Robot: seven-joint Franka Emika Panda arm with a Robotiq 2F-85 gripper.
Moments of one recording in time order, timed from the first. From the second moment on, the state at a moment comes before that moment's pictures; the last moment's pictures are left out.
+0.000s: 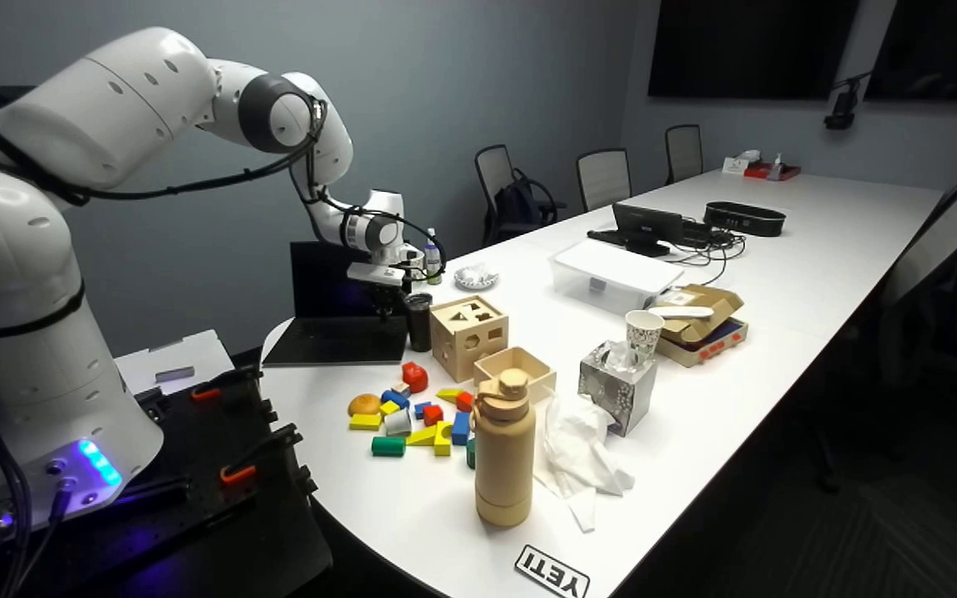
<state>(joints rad) 0.28 1.04 0.19 -1.55 -0.17 2.51 -0.21</state>
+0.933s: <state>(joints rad) 0.32 1.12 0.17 -1.45 -0.20 2.49 -0.21</state>
